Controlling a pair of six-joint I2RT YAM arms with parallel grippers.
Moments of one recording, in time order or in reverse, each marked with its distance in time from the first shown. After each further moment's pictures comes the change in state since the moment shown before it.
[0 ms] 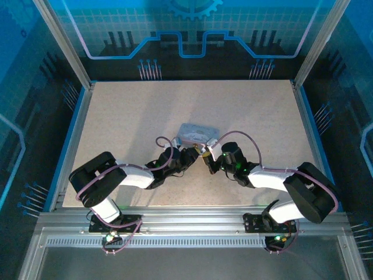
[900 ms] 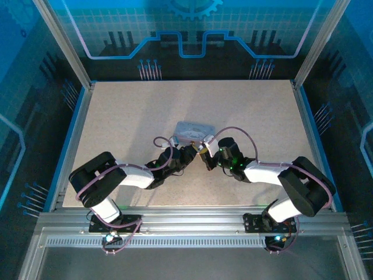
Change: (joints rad) left arm 0.000 0.001 0.000 0.003 -0.084 -0.004; right arm -0.008 0.069 0.081 -0.023 -0.031 0.003
